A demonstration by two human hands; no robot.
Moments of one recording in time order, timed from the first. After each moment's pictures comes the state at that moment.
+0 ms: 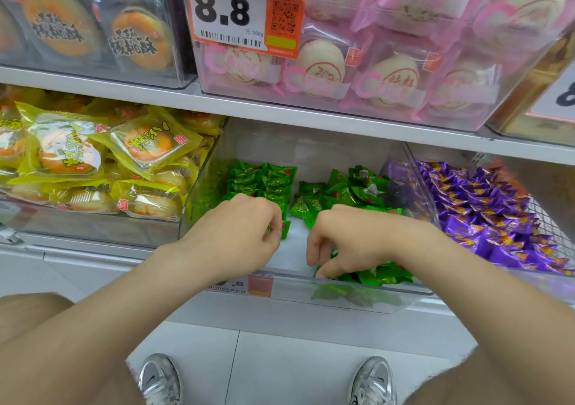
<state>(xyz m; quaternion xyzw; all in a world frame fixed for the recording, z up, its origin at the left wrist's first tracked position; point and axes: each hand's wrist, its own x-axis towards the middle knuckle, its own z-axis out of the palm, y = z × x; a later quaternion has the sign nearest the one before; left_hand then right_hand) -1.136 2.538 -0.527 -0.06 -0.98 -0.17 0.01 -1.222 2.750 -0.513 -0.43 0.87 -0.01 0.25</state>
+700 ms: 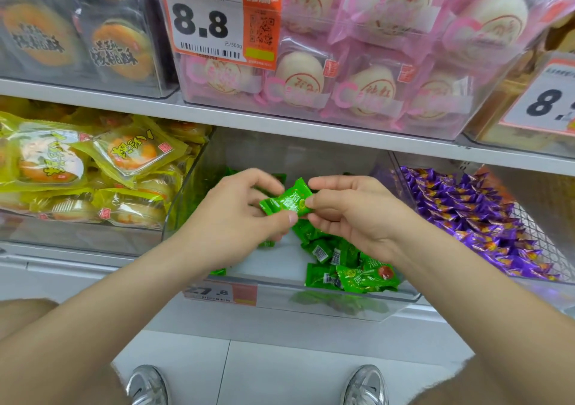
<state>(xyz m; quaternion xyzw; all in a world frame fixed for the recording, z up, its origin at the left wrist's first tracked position) -1.134 2.561 -0.501 0.02 -0.82 -0.57 0.05 -1.204 2.750 -0.484 -0.01 0.67 -0.71 0.23</state>
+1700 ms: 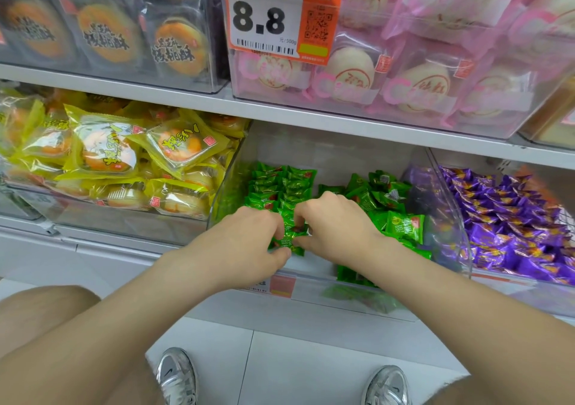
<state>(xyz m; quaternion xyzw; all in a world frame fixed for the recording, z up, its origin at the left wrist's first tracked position) -1.114 2.525 -0.525 -0.03 -0.98 -0.17 -0.05 -1.216 2.692 -0.542 -0.39 0.92 -0.01 -0.02</state>
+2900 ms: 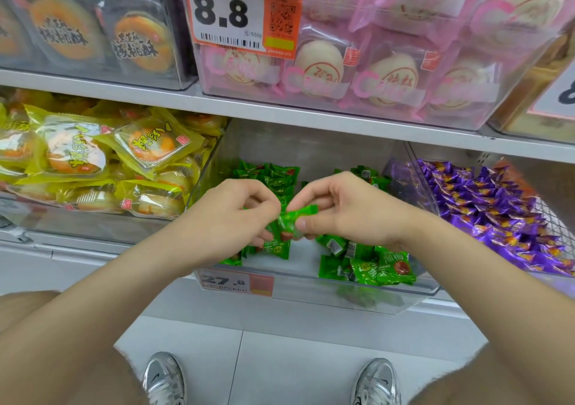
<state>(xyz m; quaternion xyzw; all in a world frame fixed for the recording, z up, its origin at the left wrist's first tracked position) -1.119 2.540 -0.494 0.06 -0.85 -0.52 -0.03 -1.212 2.745 -0.491 -0.29 0.78 -0.47 0.30</state>
